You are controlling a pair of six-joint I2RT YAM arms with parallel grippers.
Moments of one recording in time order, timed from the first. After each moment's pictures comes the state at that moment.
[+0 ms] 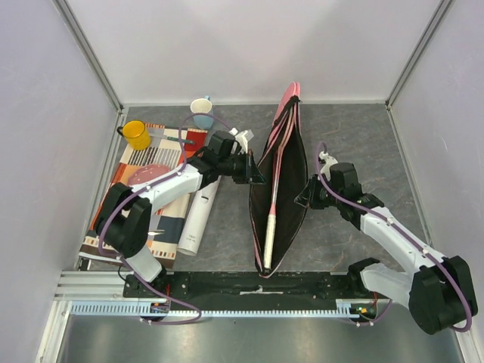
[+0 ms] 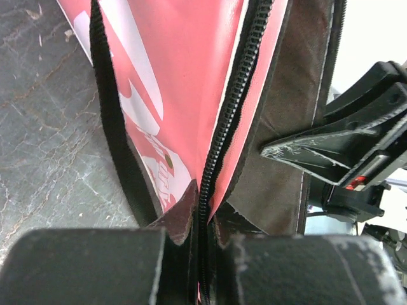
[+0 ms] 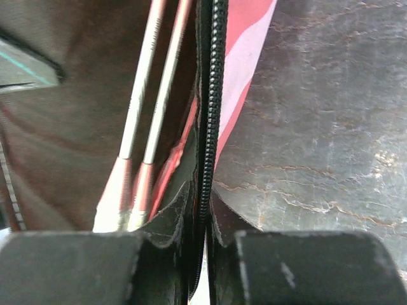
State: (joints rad) left arm -0.60 1.66 1.13 -0.12 0.51 -0.60; right arm 0.34 1.08 0.61 -0.24 -0.32 0.48
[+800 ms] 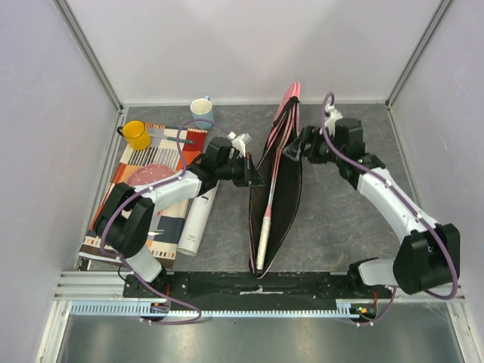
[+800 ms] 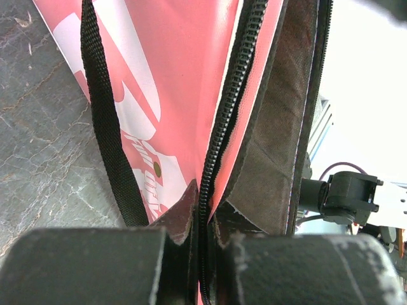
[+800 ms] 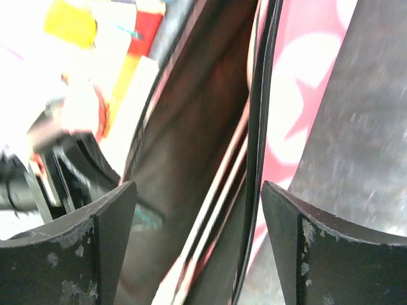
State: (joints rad) left arm -0.60 1.66 1.01 0.08 0.53 -0.65; right arm 0.28 1.31 0.98 -0.21 -0.37 0.46
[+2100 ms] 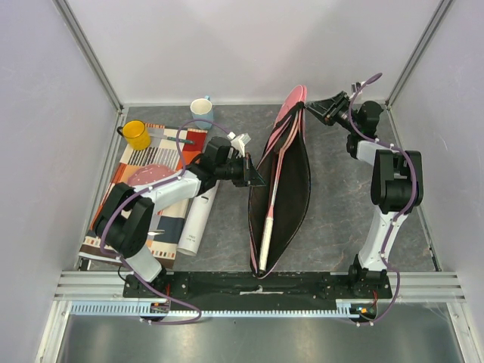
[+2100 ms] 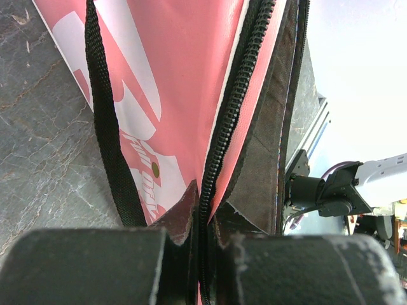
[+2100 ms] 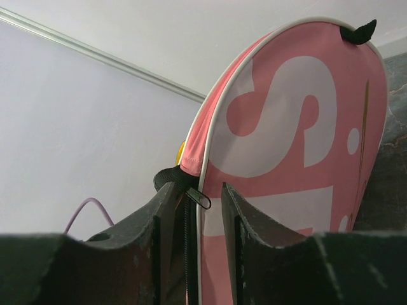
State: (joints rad) left arm -0.59 1.66 1.01 0.08 0.55 -0.65; right arm -0.07 2.05 1.30 0.84 -0.82 1.15
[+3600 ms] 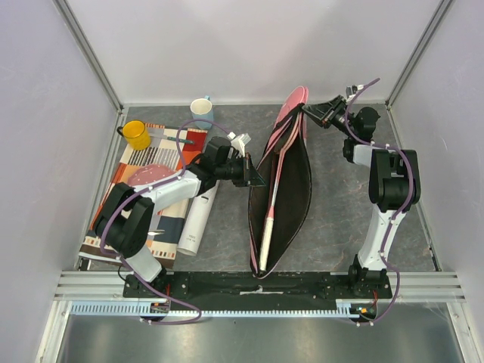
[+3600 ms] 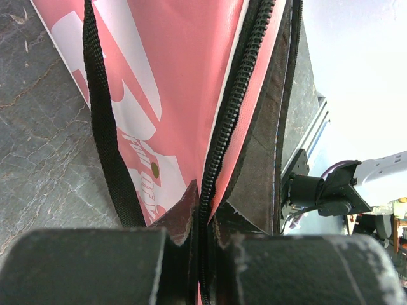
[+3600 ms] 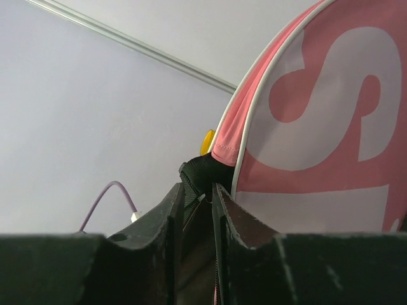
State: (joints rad) left arm -0.59 1.66 1.01 0.08 0.56 -0.65; right arm -0.05 2.07 1.25 1.04 -0.85 1.28
